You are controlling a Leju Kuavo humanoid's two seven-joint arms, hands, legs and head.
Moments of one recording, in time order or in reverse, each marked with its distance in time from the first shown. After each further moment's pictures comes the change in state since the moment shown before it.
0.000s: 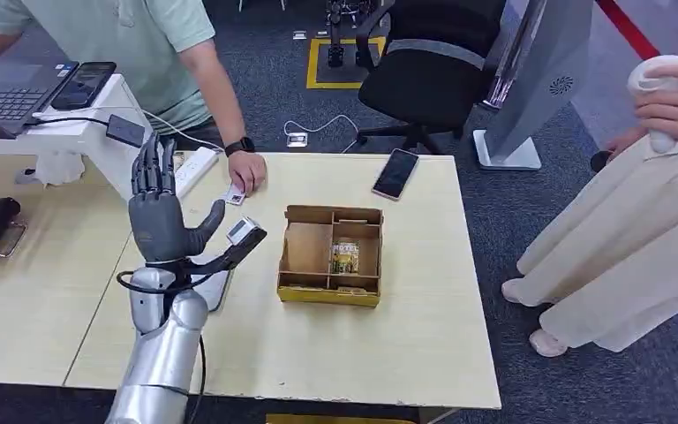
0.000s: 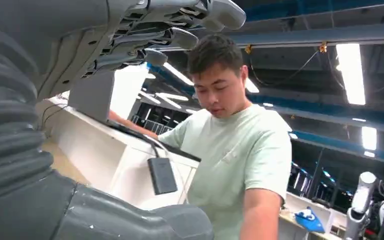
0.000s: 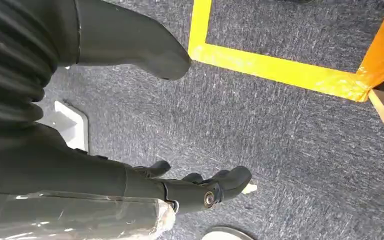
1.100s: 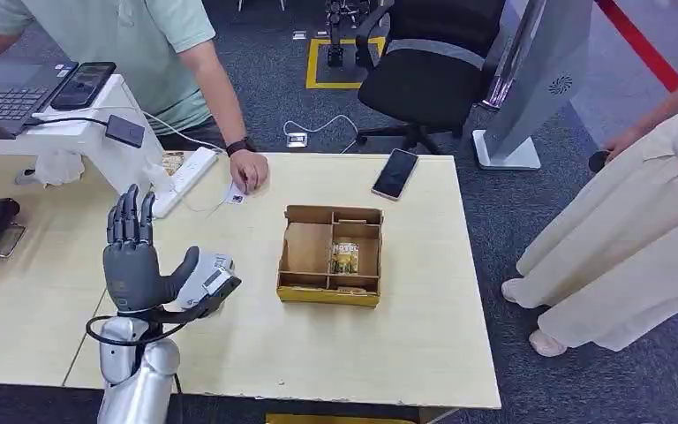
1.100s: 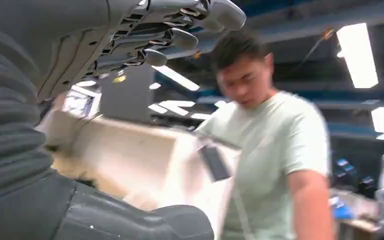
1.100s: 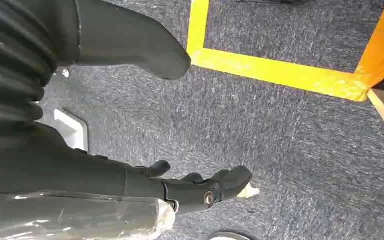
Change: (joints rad) left arm 0.211 0.070 0.045 -0.112 0.033 0.000 -0.050; right arm 0.001 0.000 0.000 0.000 -0.037 -0.002 -0.013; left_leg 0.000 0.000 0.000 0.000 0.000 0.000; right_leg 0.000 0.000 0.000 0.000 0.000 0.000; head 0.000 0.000
